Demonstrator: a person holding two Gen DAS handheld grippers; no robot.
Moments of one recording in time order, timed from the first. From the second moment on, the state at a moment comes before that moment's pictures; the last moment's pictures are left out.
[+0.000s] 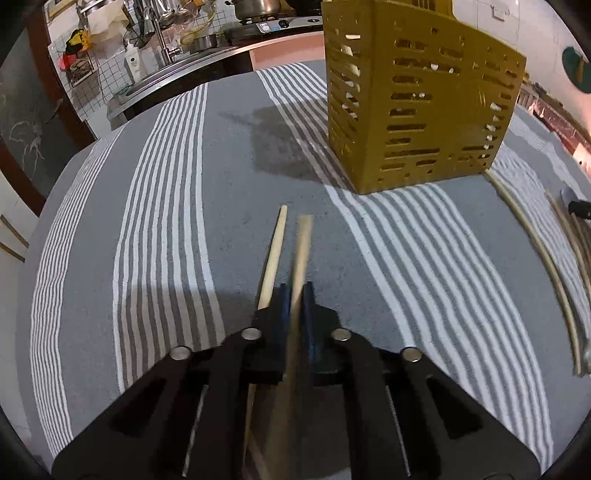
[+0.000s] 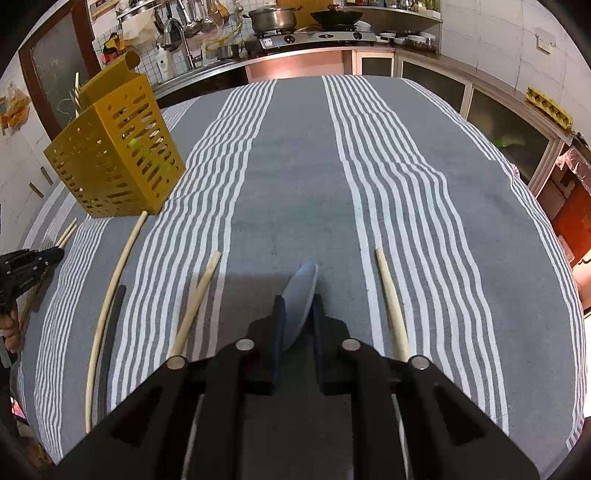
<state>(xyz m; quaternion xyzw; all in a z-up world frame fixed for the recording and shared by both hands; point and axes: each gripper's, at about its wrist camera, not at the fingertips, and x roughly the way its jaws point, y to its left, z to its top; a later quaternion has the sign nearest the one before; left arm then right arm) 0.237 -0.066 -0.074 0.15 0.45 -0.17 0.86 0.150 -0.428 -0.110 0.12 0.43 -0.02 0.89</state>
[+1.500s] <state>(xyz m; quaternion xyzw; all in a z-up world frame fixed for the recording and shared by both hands) 0.162 -0.029 0.056 0.00 0.27 -0.19 0.95 0.081 -0.390 0.018 0.09 0.23 0.03 0.97</state>
